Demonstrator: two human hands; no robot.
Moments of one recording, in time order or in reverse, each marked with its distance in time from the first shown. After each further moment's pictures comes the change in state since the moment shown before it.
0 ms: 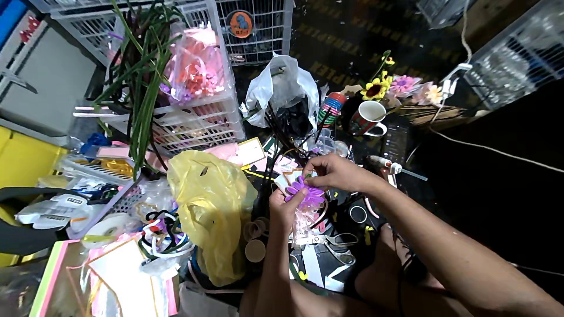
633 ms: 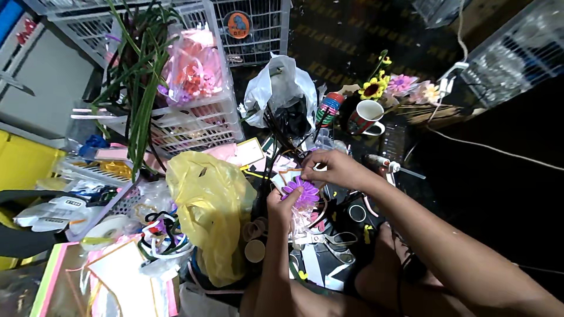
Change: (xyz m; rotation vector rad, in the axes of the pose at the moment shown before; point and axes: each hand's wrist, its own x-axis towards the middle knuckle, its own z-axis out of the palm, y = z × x) left_hand 0.003 -0.001 -0.002 0.039 0.067 -0.069; right_hand 0.001 0.004 -0.001 -0.200 0.146 -0.148
